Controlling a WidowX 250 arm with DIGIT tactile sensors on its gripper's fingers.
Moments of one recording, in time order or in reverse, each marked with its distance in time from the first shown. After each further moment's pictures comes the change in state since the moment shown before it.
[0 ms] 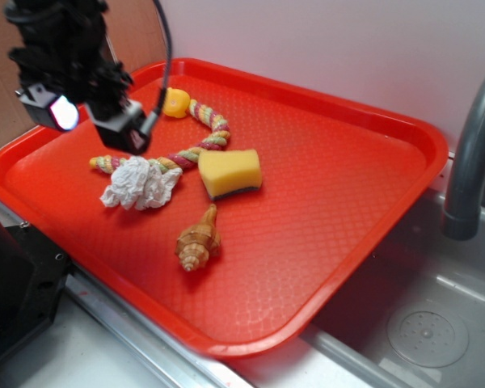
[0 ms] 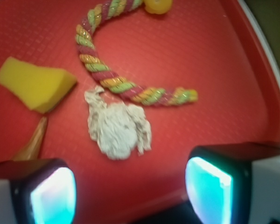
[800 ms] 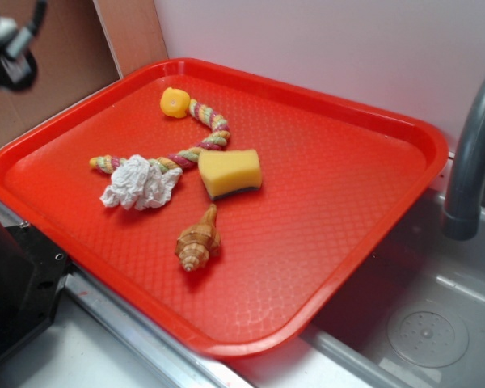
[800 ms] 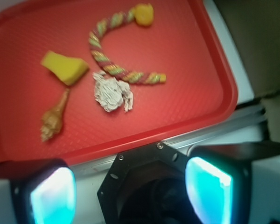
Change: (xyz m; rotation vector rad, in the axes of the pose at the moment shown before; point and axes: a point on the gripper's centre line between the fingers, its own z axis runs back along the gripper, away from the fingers) arm -0.052 0.025 0.086 -0.083 -0.021 0.008
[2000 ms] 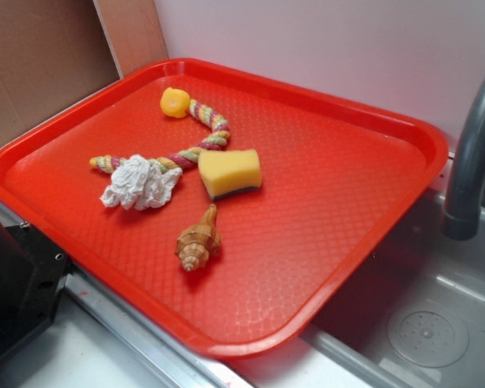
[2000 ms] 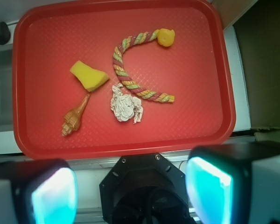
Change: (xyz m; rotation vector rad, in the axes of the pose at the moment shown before) arm 0.036 -0.004 0.059 -0.050 0.036 -0.214
